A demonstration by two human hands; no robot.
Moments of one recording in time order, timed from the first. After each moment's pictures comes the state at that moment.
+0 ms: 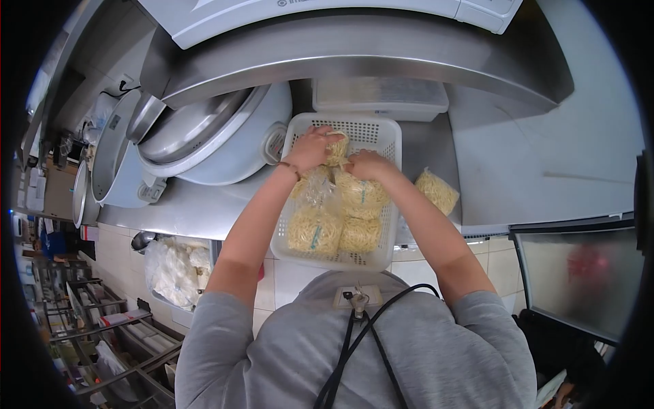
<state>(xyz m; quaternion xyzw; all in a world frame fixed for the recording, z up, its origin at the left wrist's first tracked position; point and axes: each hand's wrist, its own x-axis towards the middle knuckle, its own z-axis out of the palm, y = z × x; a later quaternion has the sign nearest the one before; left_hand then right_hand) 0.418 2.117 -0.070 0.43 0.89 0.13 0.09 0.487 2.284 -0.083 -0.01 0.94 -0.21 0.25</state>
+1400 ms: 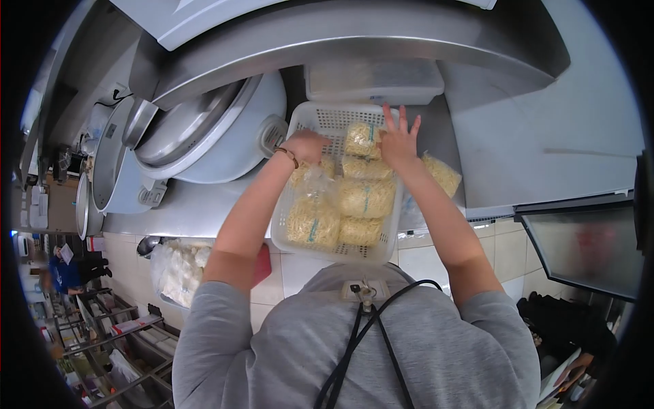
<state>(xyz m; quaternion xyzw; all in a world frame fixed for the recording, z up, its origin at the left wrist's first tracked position) 0.421 2.129 -0.043 0.41 0.85 -0.14 0.28 0.520 2.324 -0.073 0.05 1.00 0.03 0.04</state>
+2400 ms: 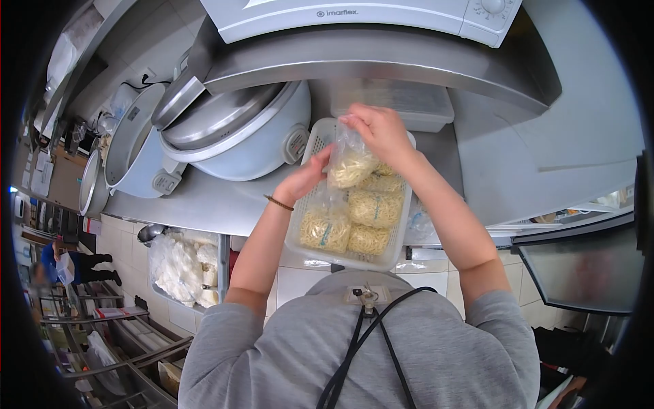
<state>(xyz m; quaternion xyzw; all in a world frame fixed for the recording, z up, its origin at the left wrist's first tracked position) 0.497 2.073 -0.011 0.18 0.44 0.77 0.43 0.519 2.258 0.077 -0.15 0.89 -0.38 -0.20</state>
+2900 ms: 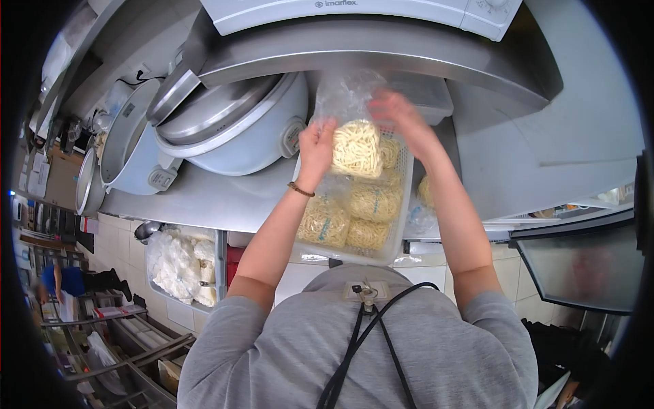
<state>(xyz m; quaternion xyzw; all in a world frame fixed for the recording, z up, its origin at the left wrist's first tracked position) 0.483 2.115 -0.016 0.15 0.71 0.68 -0.08 0.517 2.300 0.043 0.00 0.63 -0.78 -0.05</state>
